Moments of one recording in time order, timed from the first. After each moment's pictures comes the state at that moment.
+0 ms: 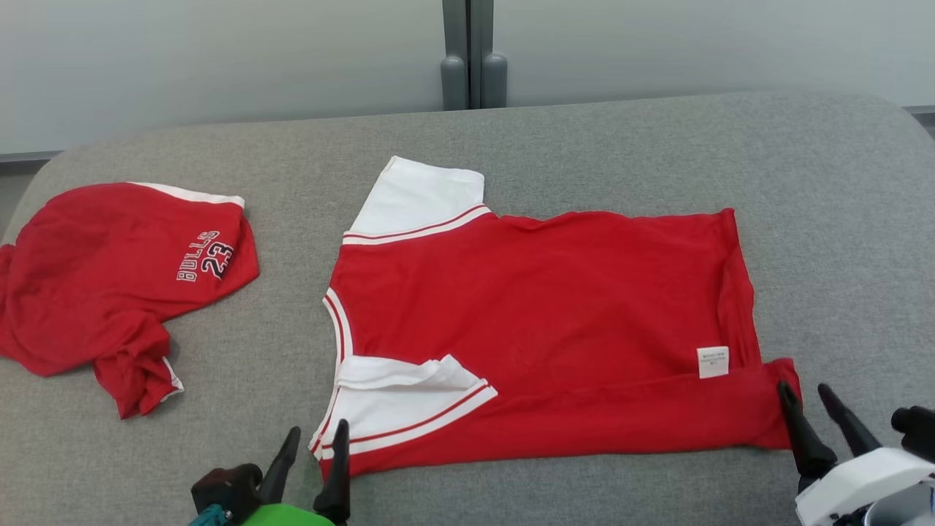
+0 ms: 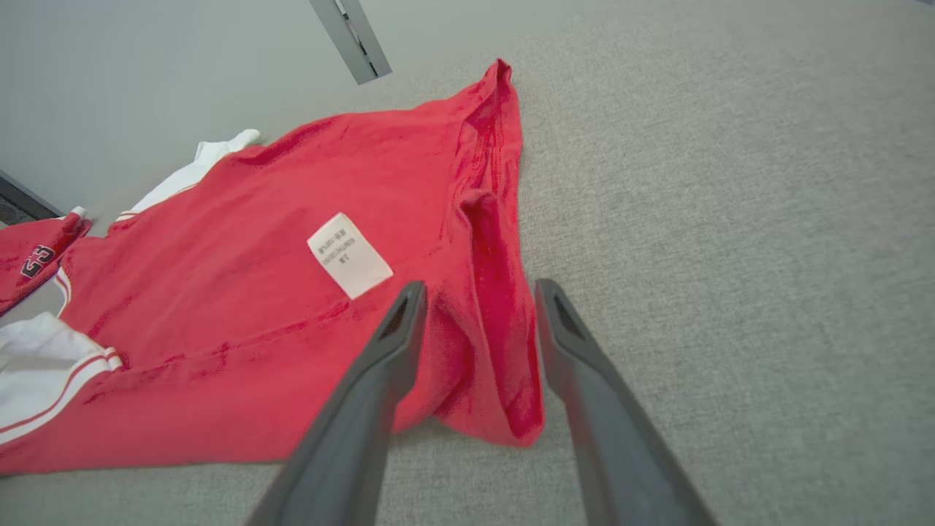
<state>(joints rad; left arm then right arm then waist) -0.01 0.13 -0.36 0.40 -0.61 -0.02 -0.25 0.02 -0.39 0.18 0.36 0.72 0.13 -0.21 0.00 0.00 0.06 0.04</state>
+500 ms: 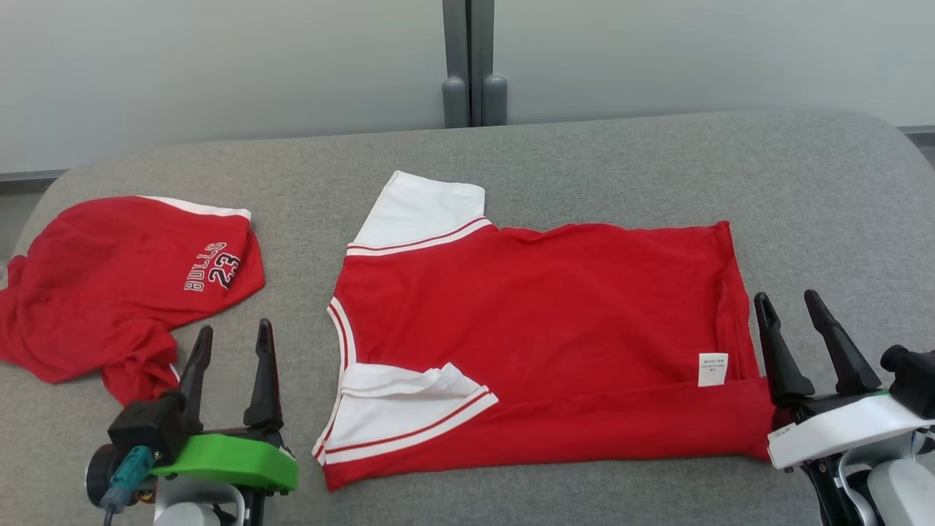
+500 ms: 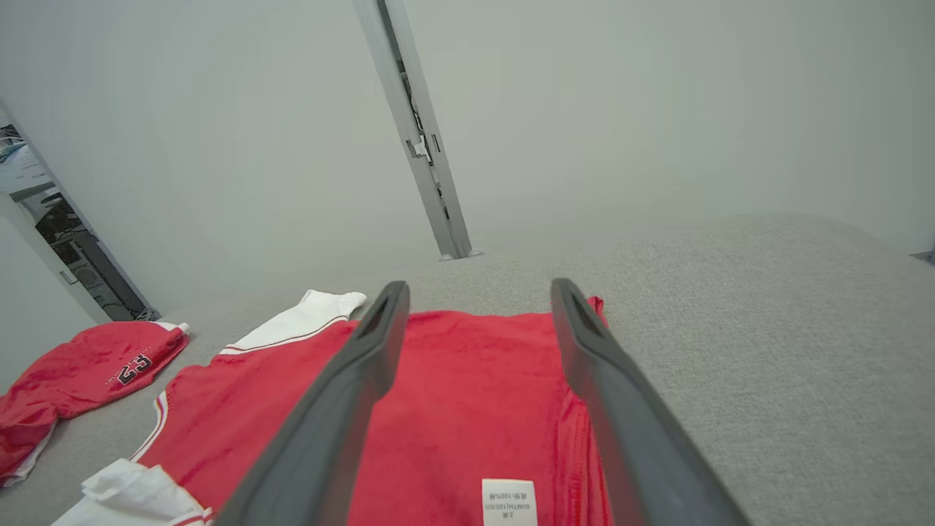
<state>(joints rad) -0.09 0.18 -0.20 0.21 -0.44 0.03 -0.26 -0.05 -0.31 0.10 0.16 0.55 0.13 -0.26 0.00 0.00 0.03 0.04</state>
